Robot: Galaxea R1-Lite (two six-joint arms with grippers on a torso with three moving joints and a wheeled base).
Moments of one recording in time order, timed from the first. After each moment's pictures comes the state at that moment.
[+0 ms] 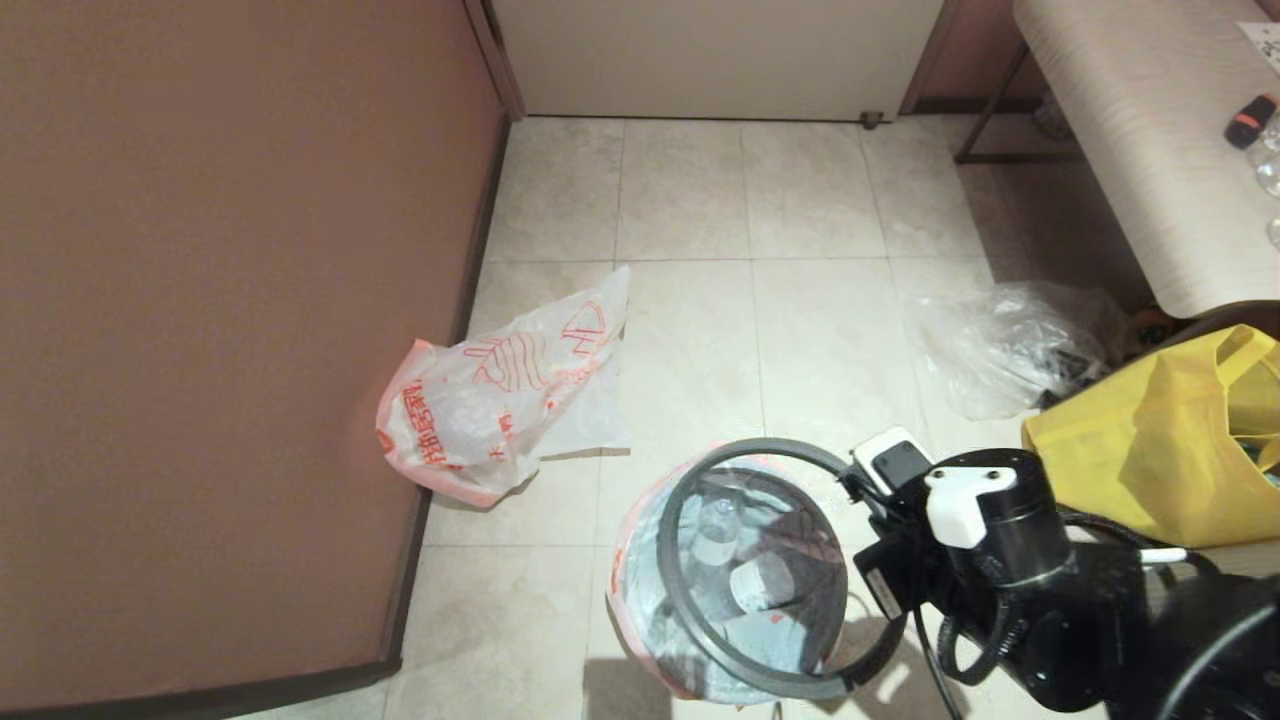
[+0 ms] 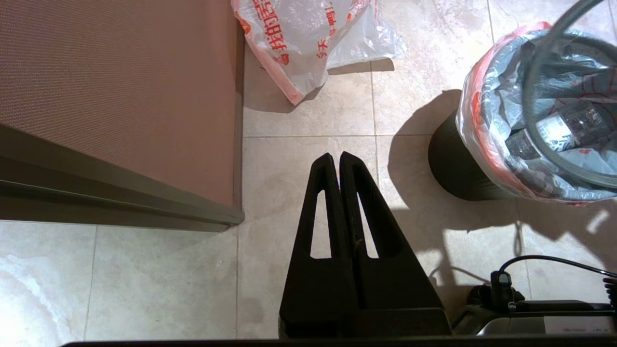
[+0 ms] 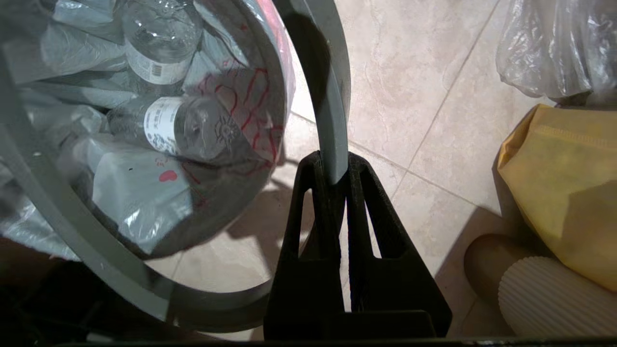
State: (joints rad) left arm 0.00 0.00 -0.06 0.15 -0.01 0.01; right arm 0.70 1.74 -0.64 -0.56 -0.55 -0.13
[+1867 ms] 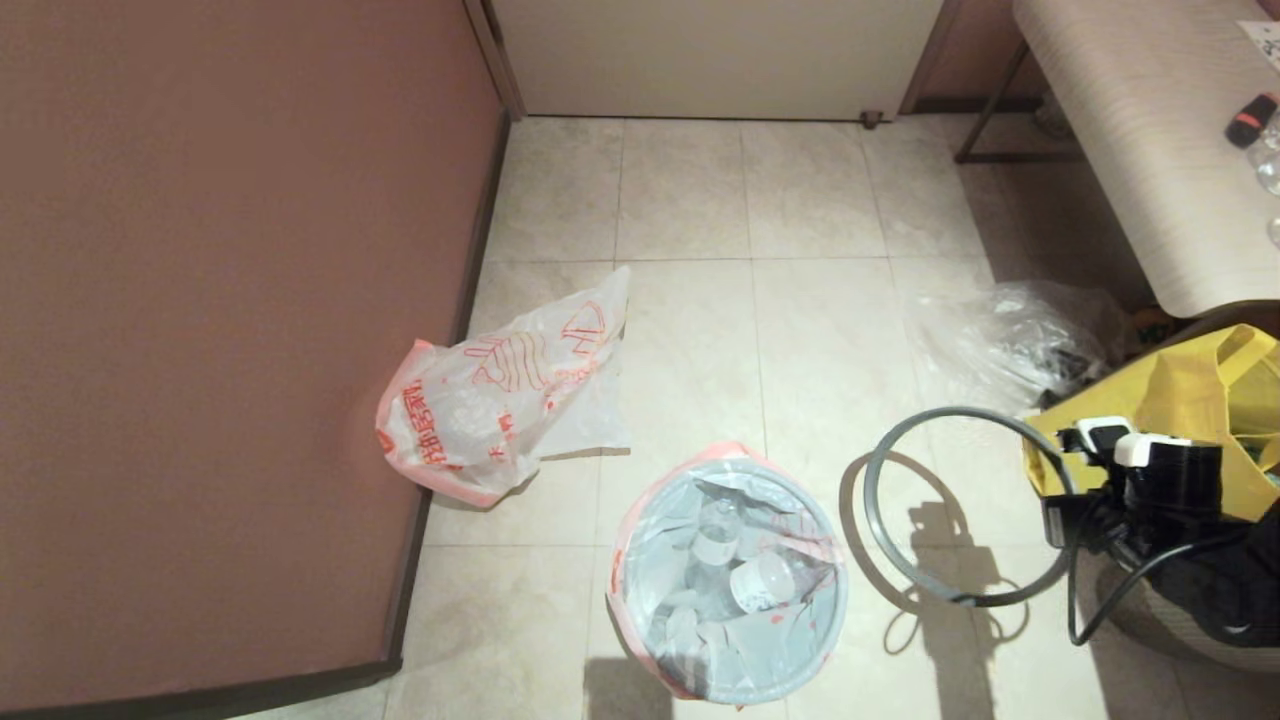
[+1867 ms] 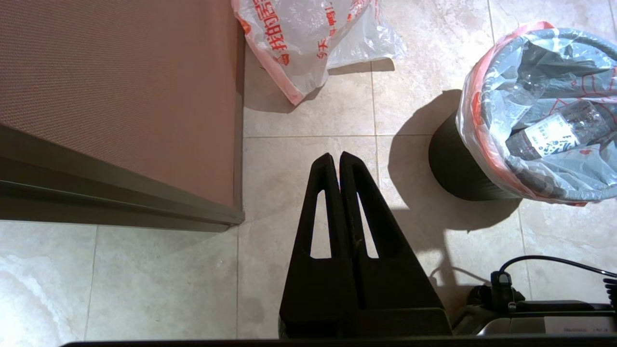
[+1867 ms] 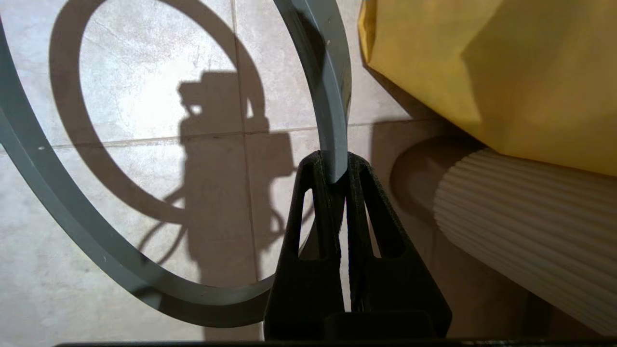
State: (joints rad) left arm 0.00 0.00 -0.06 0.15 -0.01 0.01; right arm -0.11 2.13 -0.62 -1.04 -0.25 -0.17
